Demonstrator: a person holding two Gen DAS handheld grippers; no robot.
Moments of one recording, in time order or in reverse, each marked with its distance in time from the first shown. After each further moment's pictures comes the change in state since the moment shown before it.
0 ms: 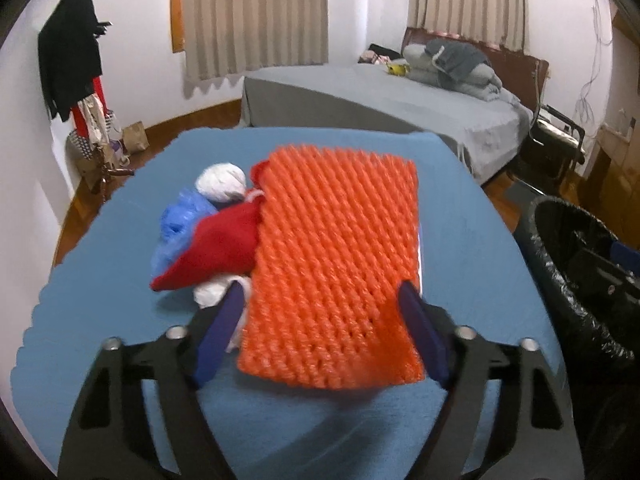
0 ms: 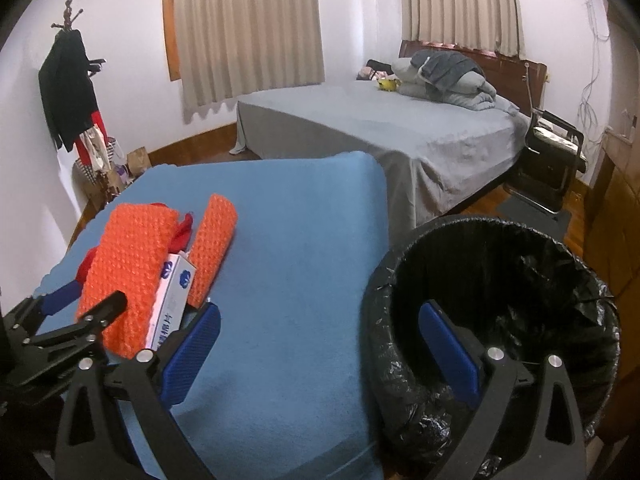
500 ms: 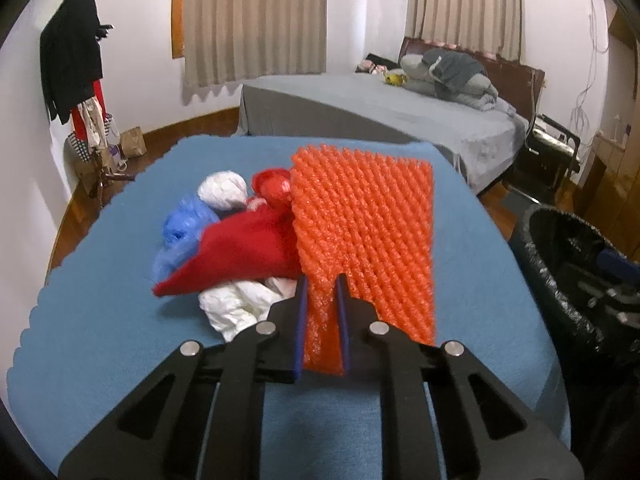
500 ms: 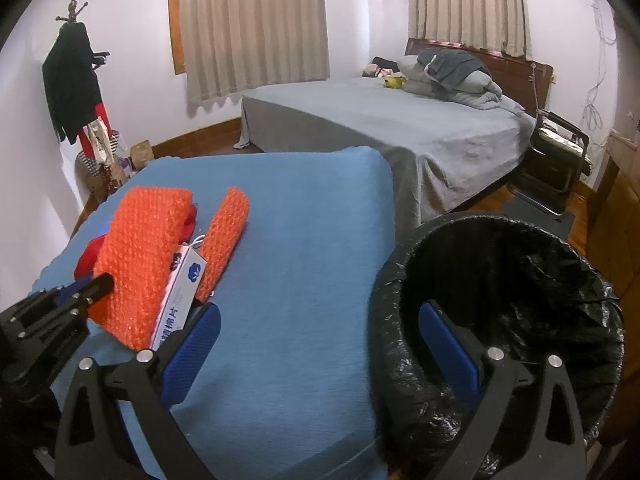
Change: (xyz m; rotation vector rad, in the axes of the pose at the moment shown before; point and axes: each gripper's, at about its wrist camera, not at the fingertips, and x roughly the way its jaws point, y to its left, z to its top) left arm -0.018 0.013 0.006 -0.017 -0.054 -0.011; right arm 0.005 0.005 0.008 -0.015 0.002 0.016
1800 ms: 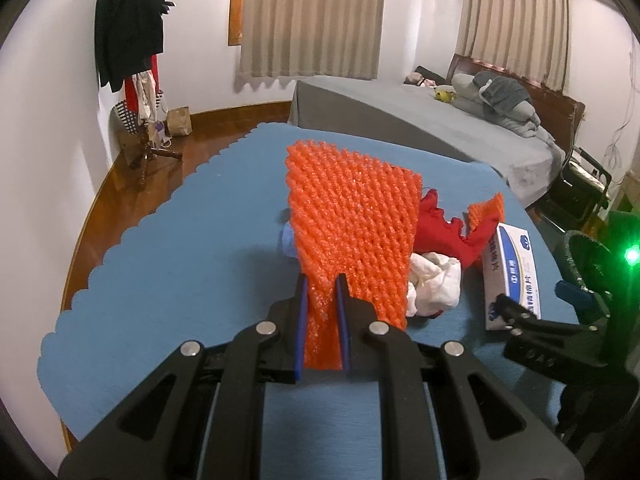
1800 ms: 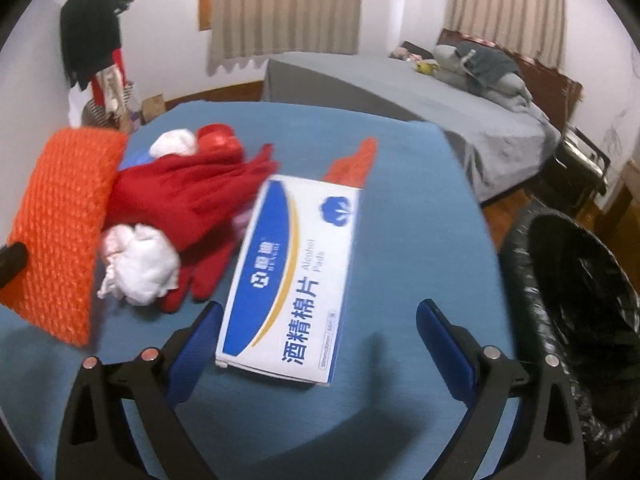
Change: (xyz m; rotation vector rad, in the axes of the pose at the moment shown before) left arm -0.034 0.109 -0.024 -0.133 0.008 0.095; right arm 0.055 0.105 -0.026 -0.106 0.096 -0.022
